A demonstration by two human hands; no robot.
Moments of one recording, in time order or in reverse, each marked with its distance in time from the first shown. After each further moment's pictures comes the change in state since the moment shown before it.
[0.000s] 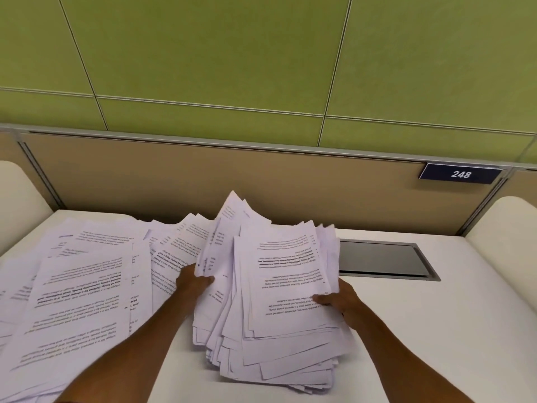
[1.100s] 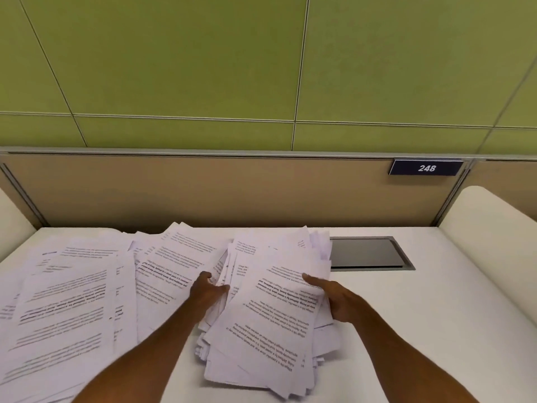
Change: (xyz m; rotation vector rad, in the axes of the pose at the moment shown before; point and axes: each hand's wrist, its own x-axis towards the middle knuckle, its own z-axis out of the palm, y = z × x) left_hand -0.051 0.024 0.043 0.214 -0.226 -0.005; right_hand -0.009 0.000 -0.031 0.342 -0.359 0.120
